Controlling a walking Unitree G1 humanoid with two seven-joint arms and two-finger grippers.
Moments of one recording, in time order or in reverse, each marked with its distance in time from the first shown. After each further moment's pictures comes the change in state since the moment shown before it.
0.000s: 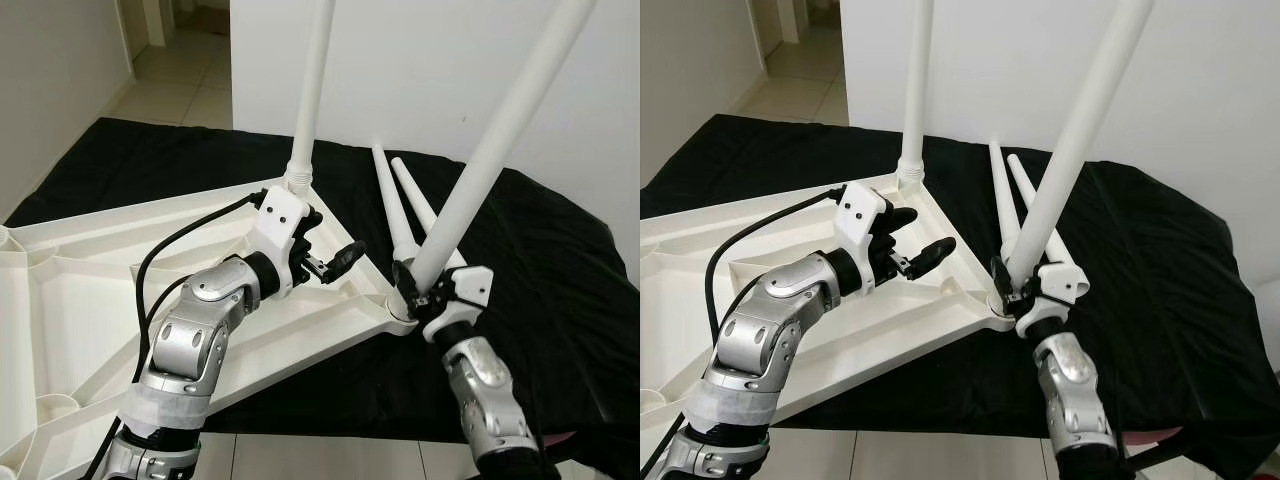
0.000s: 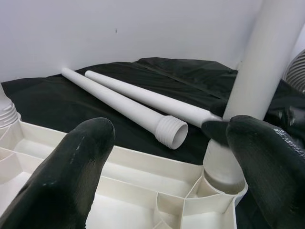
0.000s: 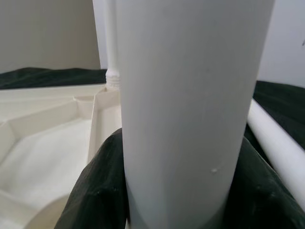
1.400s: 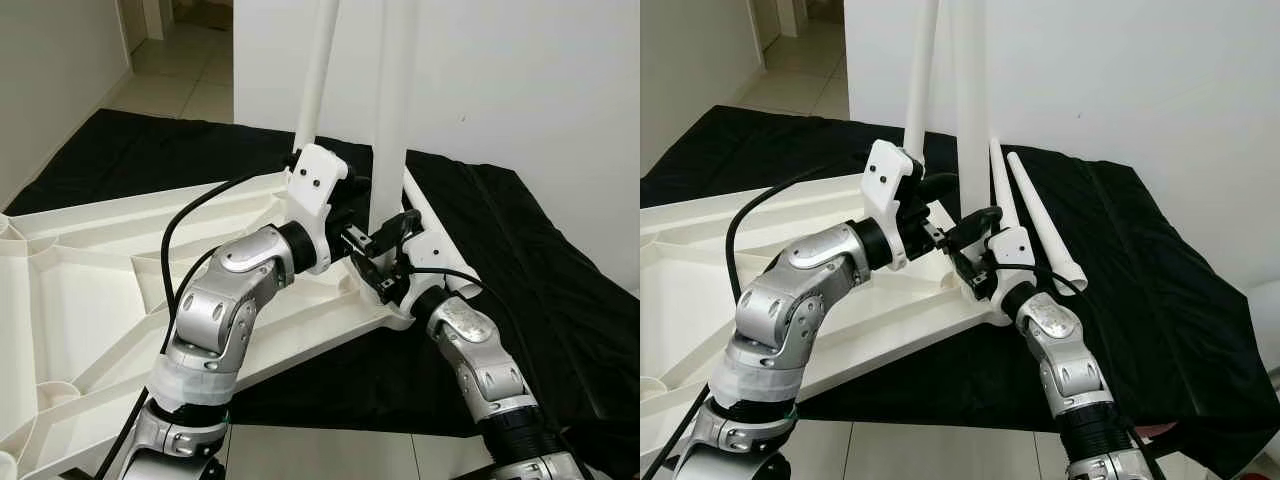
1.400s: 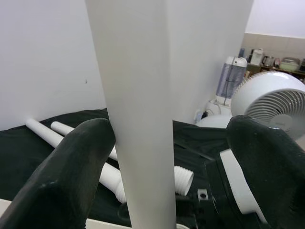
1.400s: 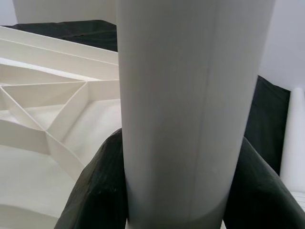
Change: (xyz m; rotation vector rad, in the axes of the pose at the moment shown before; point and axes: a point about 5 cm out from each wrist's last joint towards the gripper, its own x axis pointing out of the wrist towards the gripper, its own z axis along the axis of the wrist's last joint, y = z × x) left arm 0.027 -0.025 0.047 -0.051 -0.162 -0.112; right arm 0.027 0.039 0.006 -0.153 0.144 0.328
